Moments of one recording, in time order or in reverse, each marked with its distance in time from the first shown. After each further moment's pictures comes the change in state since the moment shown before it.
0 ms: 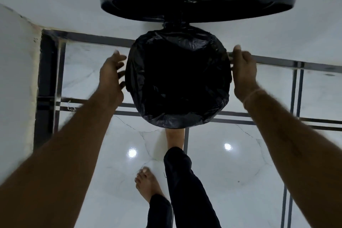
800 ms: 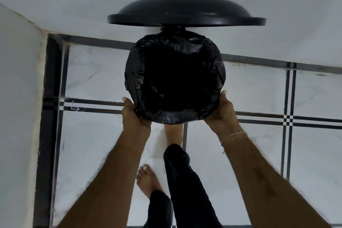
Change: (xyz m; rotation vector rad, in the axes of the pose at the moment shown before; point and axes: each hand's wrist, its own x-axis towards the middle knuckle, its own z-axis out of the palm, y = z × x) left_hand -0.078 -0.083 0.016 -0.577 0.165 -0.269; right_hand -0.092 0.061 0.008 0.826 -0.107 0.588
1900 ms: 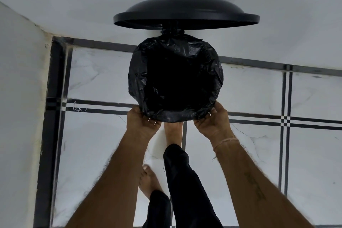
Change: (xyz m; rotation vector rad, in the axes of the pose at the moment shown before) left_hand -0.002 -0.008 -0.009 -0.065 -0.028 -0.281; right_hand -0.017 0.020 -0.005 0.153 0.049 0.158
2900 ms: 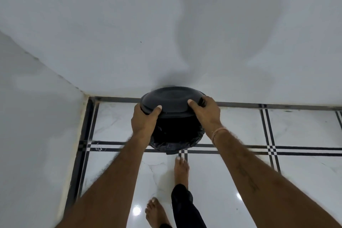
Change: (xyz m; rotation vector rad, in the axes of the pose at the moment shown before) left_hand -0.175 0.046 0.098 1.079 0.090 0.918; right_hand -0.155 -0.065 0.111 -1.136 0.048 -0.936
